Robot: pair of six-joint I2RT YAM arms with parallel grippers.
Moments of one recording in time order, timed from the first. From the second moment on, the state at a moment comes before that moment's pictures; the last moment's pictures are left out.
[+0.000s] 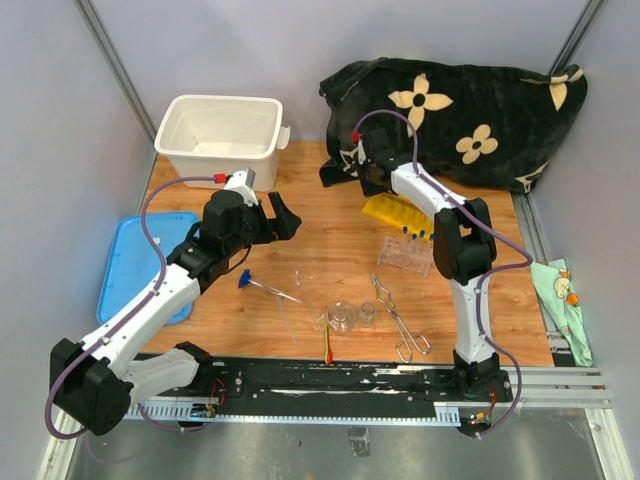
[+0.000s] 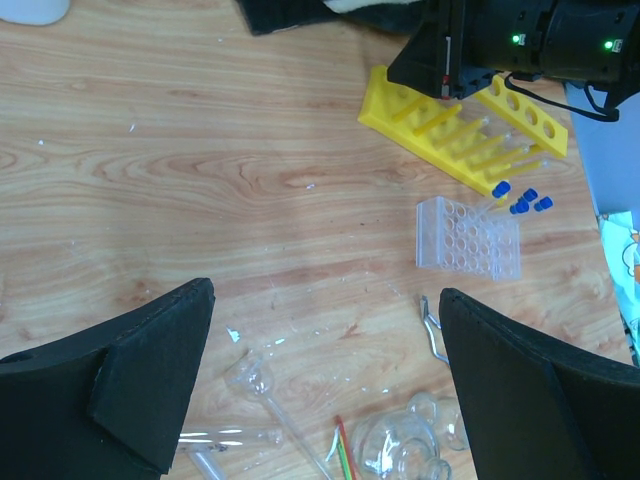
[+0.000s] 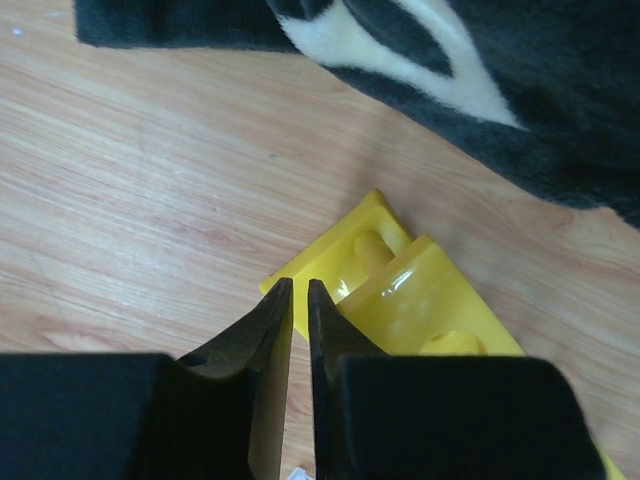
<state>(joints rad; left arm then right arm) -0.49 1.07 0.86 -0.18 -0.03 -0.55 0.41 2.20 1.86 -0.55 0.06 0.02</state>
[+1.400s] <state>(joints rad) -0.49 1.06 0.79 -0.17 0.03 -0.56 0.26 1.35 1.34 -0.57 0.22 0.10</state>
